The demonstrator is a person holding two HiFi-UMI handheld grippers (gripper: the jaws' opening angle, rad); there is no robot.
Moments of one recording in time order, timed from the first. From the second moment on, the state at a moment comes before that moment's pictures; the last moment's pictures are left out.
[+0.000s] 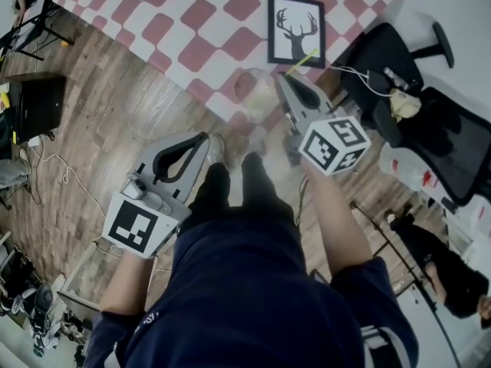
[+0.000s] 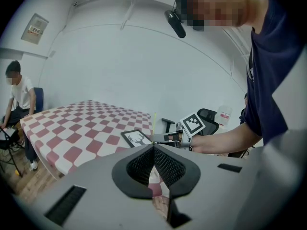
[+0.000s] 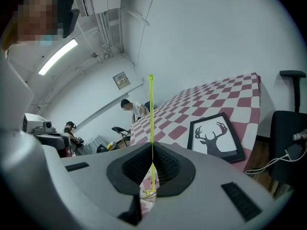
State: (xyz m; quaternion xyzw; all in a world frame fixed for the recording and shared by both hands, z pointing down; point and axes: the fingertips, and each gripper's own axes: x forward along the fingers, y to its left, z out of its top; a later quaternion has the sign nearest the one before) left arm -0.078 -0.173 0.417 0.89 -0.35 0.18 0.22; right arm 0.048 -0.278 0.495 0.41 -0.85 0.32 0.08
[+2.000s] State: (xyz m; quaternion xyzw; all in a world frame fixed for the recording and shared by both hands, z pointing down) left arm -0.059 -0.190 0.350 0.91 -0.35 0.14 0.15; right arm 0.055 -0.243 0.406 0.36 -0.88 0.29 0.07
